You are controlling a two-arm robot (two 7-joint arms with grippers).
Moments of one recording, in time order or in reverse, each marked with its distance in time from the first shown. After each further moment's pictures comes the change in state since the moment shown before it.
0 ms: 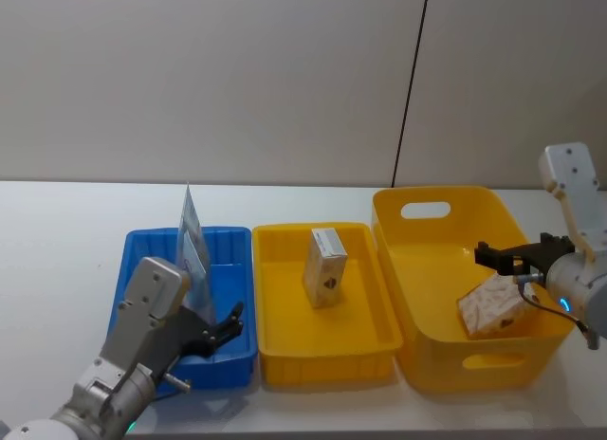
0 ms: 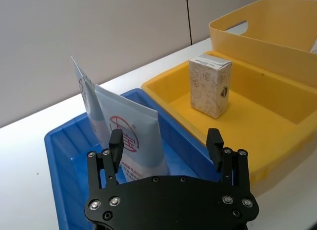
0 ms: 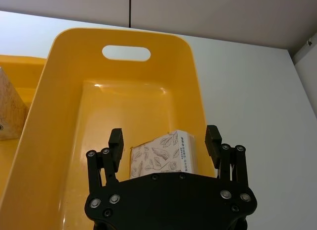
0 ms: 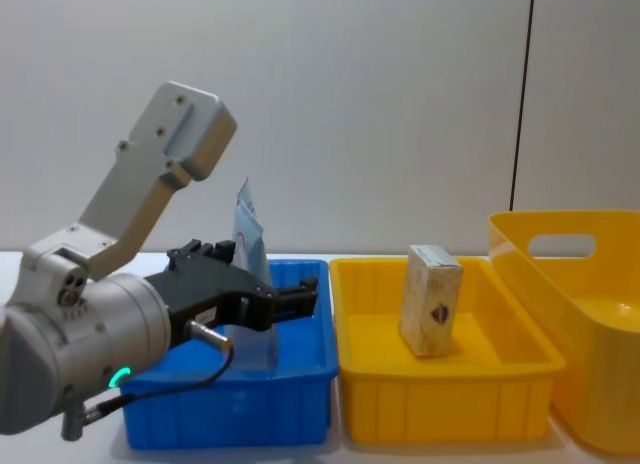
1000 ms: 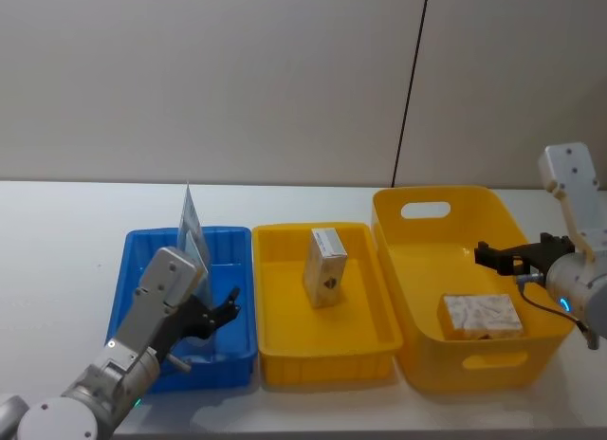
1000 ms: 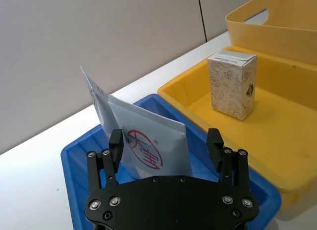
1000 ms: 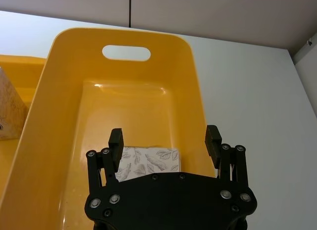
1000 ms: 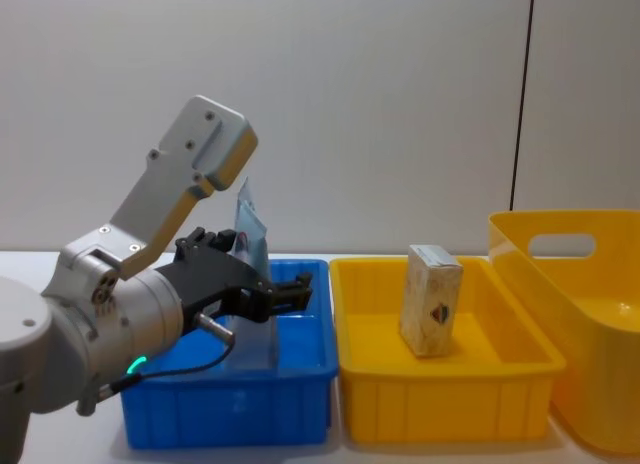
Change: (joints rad) left arm -0.094 -0.043 0.016 0.154 0.107 -0.069 0.012; right arm 0.000 0.000 0.000 0.000 0.000 0.000 0.000
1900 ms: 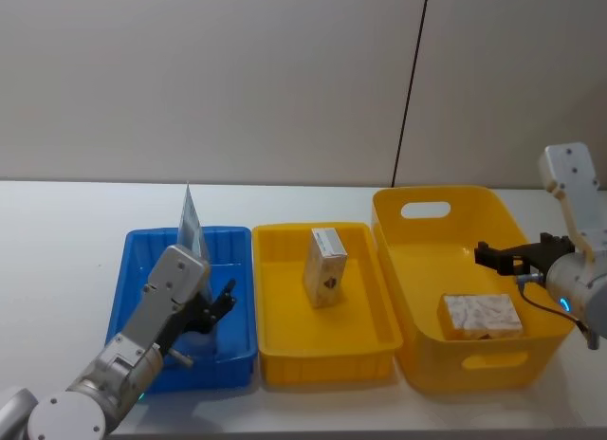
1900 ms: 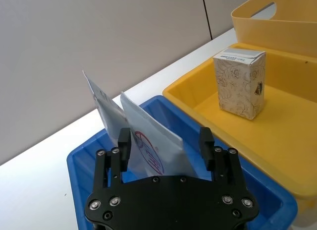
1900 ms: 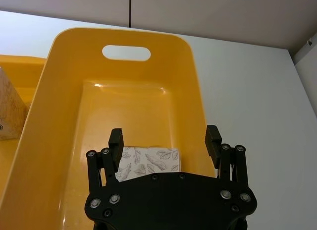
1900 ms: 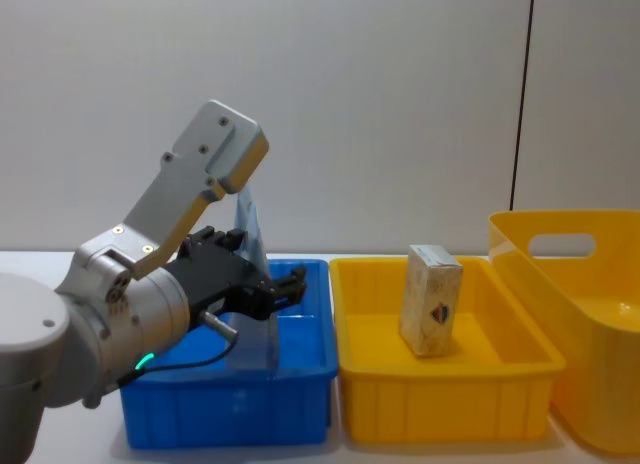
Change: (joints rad) left arm -0.027 -0.020 0.004 0.045 0.051 -0.015 0.015; right arm 0.000 0.000 0.000 0.000 0.000 0.000 0.000
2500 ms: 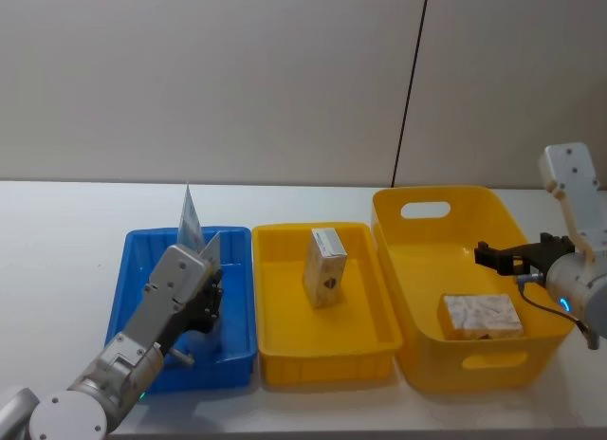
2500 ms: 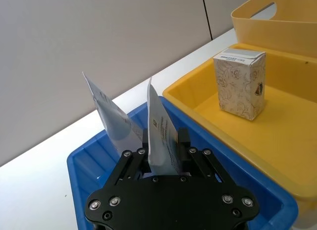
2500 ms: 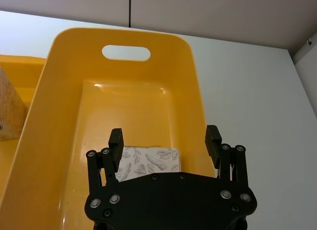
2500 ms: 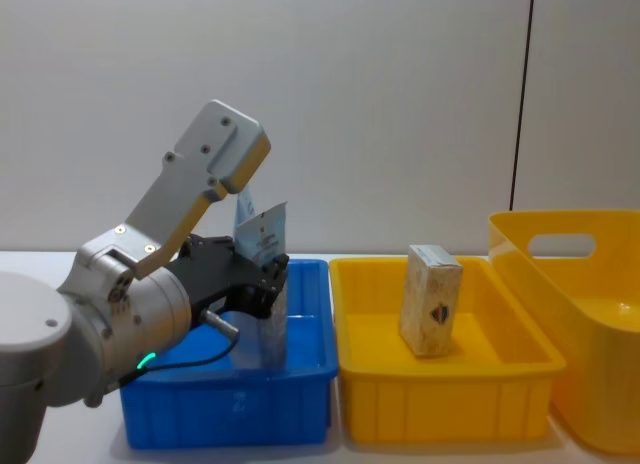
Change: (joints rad) left arm -0.003 -0.003 0.000 0.004 0.006 -0.002 0.002; right arm 0.000 0.000 0.000 0.000 0.000 0.000 0.000
